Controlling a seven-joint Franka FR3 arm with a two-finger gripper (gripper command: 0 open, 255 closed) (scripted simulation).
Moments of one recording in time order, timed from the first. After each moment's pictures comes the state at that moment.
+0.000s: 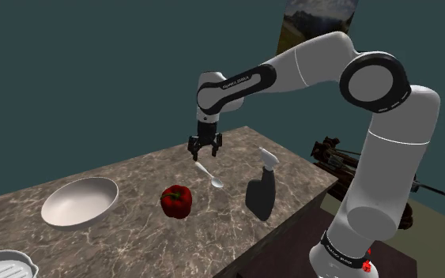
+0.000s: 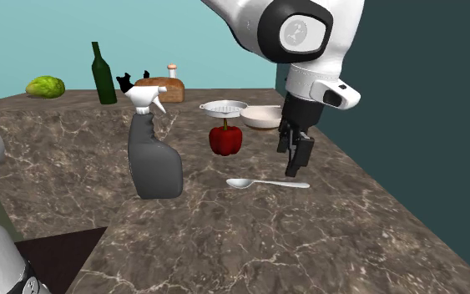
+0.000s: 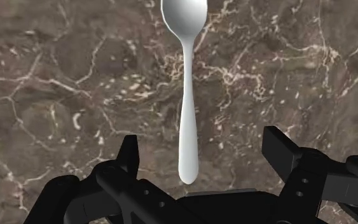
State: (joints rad) arm 0.04 0.14 0.07 -1.99 0.16 2.04 0.26
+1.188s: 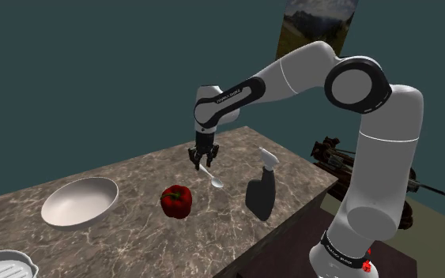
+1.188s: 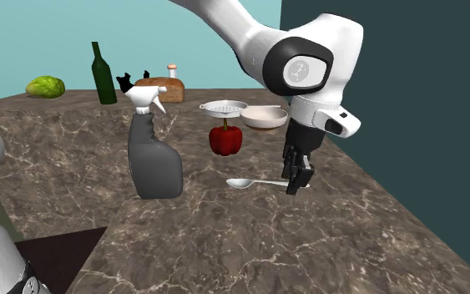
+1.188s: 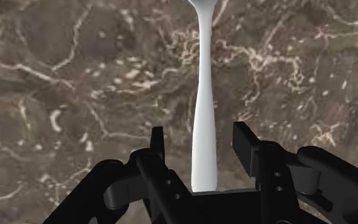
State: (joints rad) arm 0.05 0.24 0.06 -2.01 0.15 2.15 0.26
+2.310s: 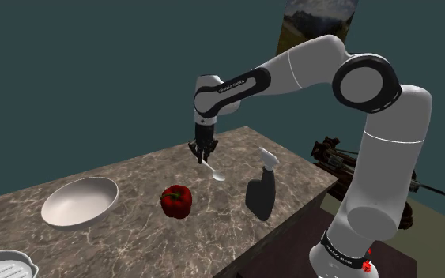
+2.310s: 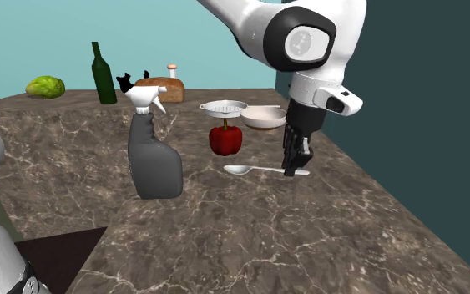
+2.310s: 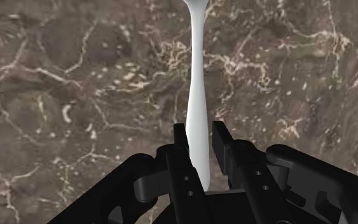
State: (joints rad) arm 0.05 0.19 0.07 -1.97 0.15 2.06 0.27
